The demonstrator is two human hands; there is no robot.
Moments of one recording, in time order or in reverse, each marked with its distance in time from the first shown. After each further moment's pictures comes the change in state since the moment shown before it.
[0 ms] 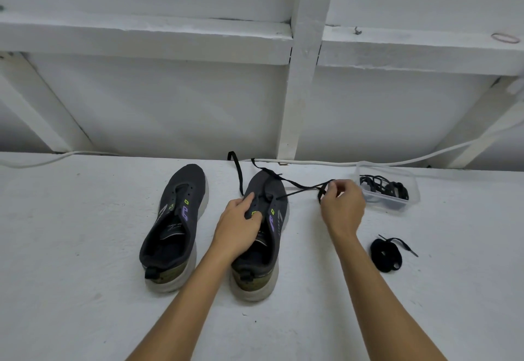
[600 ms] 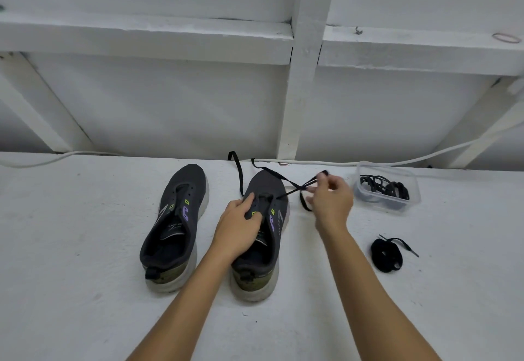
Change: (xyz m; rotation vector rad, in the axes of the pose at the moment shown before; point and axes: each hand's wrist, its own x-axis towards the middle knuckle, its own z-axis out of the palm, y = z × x) left_hand 0.000 -0.001 0.000 -0.002 -0.009 -0.014; right_hand -0.012 -0.031 0.014 0.568 -0.082 0.287
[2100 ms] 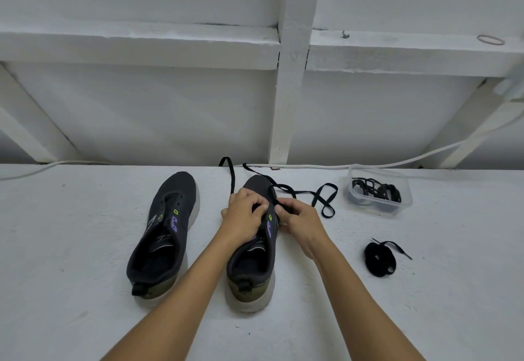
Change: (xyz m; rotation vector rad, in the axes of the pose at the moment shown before) left_hand 0.041 0.018 0.016 0.113 0.014 0.207; right_hand -0.002 0.043 -0.008 -0.162 -0.604 0.099
